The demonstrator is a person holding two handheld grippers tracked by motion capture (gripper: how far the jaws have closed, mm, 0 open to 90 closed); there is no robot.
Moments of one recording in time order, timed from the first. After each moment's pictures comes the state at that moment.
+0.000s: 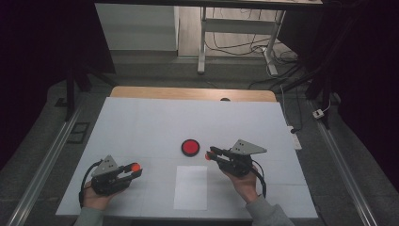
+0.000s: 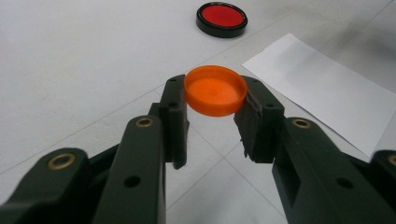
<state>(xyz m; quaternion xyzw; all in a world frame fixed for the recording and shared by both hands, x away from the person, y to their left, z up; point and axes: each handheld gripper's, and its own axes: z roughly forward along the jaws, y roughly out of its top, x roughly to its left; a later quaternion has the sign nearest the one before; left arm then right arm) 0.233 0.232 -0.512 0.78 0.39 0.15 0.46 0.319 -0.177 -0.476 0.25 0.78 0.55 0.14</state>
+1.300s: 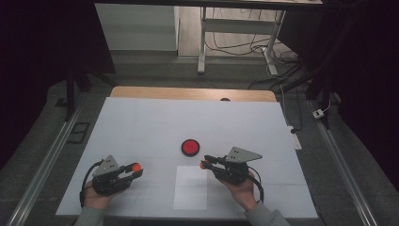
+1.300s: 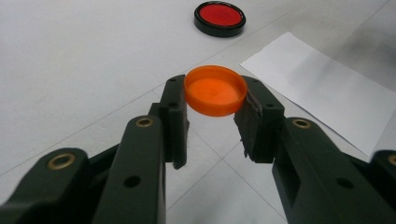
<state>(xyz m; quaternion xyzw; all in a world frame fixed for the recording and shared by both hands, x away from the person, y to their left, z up) 0.234 0.230 -0.512 0.79 0.39 0.15 0.46 0.300 -0.167 -0.481 0.22 0.80 0.55 0.11</state>
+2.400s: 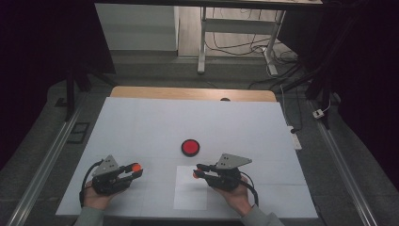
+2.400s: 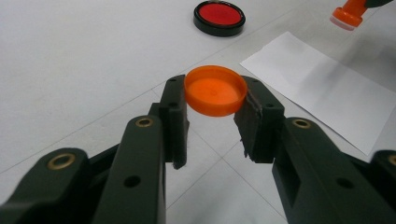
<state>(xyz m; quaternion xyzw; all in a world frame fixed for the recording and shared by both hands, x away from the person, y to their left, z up) 0.234 0.231 -0.513 0.79 0.39 0.15 0.46 0.288 -0.148 -0.494 0.19 0.82 0.53 0.08</state>
